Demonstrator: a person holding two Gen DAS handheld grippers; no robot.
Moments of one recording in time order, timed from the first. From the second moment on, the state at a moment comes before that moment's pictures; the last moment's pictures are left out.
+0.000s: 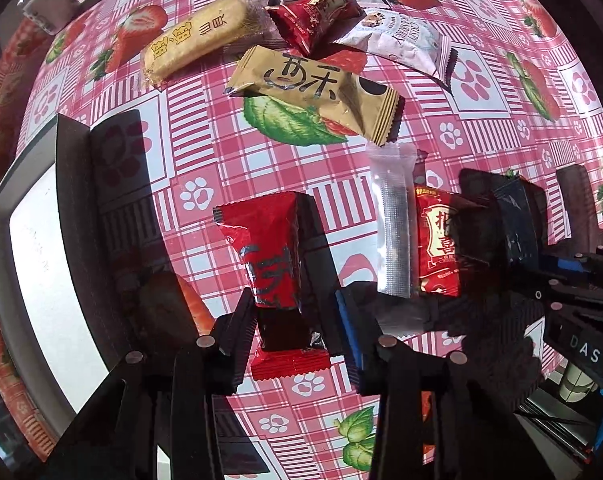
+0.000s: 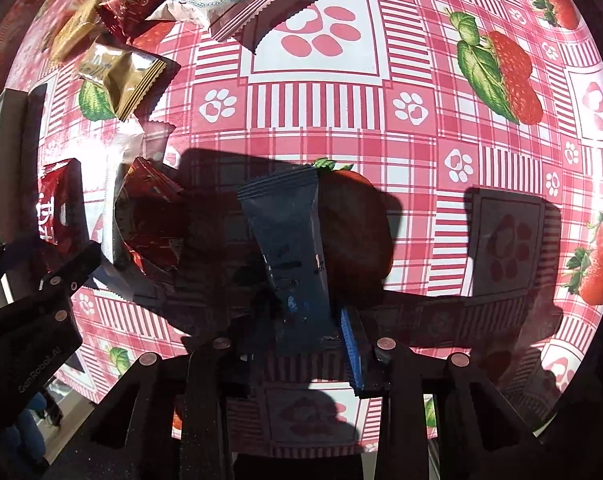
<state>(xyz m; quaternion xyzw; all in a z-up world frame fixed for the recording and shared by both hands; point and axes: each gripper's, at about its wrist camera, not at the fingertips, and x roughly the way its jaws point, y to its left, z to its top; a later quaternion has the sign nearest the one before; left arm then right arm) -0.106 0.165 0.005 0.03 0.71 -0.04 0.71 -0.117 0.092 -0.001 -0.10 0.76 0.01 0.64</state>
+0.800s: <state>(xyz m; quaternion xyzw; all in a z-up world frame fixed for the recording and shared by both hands) -0.120 0.236 0.075 -0.03 0.68 -0.04 0.73 -0.093 0.044 0.014 -0.04 0.76 0.00 0.65</state>
